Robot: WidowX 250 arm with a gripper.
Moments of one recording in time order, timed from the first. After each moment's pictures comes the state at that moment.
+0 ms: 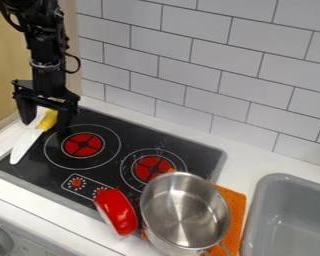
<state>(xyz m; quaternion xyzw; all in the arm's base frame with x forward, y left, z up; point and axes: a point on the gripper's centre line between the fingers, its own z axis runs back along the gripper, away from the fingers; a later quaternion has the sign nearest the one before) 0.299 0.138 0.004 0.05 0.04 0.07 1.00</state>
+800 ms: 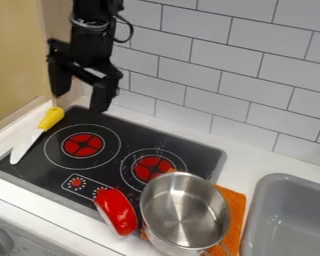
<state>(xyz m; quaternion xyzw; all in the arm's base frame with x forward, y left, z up) 0.258 0.055 0.082 0.09 0.03 -0.05 0.99</state>
